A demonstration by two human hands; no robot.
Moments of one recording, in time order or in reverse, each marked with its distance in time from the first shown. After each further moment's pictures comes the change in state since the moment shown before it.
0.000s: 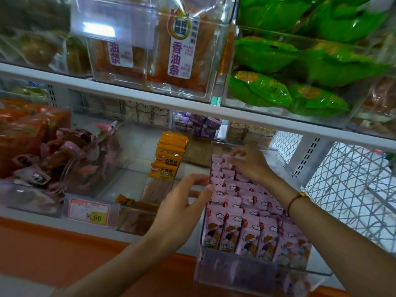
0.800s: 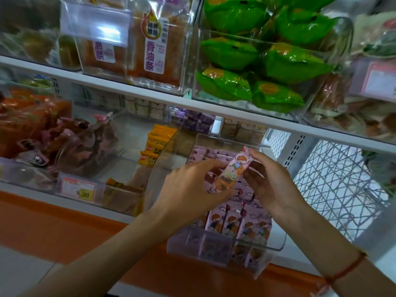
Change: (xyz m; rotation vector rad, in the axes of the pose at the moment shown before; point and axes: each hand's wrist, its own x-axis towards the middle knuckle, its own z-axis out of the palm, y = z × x) left_hand -0.006 0.053 0.042 0.513 0.075 0.321; right_hand -0.114 -0.041 -0.087 1.230 0.043 0.555
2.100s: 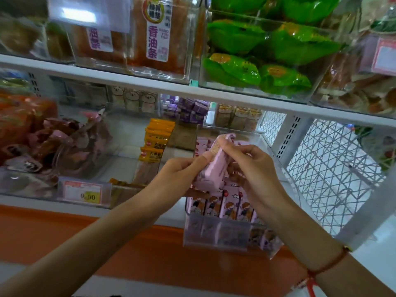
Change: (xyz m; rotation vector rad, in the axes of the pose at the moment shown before) left_hand -0.007 -0.025 -0.037 -0.927 -0.327 -0.356; right_hand -0.022 0.036 0.041 -0.299 0.021 -0.192
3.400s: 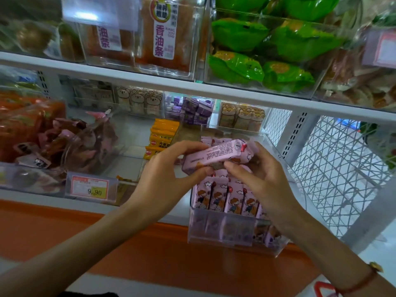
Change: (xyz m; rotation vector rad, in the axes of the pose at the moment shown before) left_hand -0.016 -0.015 -0.017 0.606 0.249 0.429; right_hand -0.023 0.011 -0.018 -0.154 -0.215 -0.254
